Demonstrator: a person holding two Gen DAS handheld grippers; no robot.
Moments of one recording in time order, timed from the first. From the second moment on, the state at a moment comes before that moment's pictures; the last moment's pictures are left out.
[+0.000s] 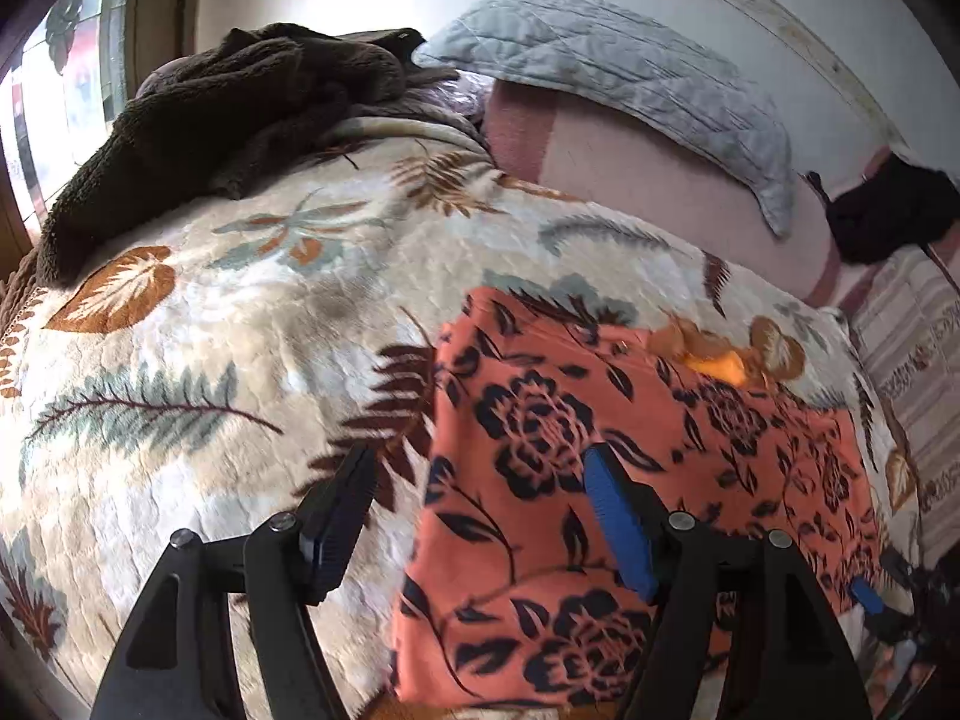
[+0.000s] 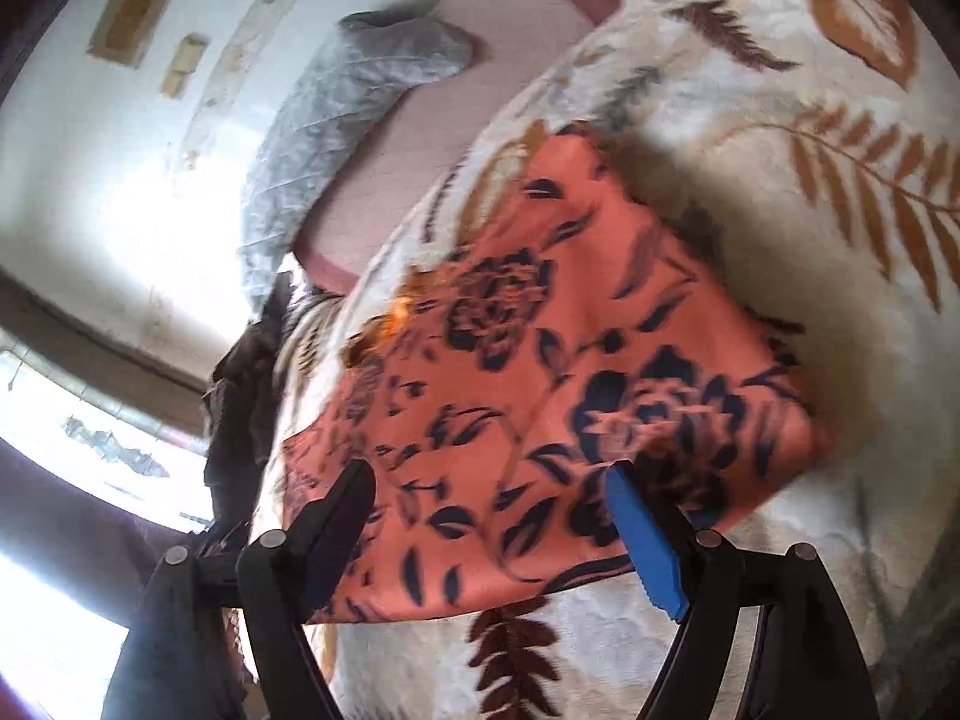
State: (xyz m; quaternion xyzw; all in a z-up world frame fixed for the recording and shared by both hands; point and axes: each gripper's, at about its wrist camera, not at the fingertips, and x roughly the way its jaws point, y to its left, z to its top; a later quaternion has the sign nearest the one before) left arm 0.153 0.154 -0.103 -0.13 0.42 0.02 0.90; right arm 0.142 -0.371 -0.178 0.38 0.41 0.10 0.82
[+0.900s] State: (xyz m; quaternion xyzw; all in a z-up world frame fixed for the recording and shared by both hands) left arm 0.129 0.132 -0.142 -0.09 0.46 0.03 0.88; right arm 0.287 -0.400 -0.152 0.43 0.41 0.07 0.80
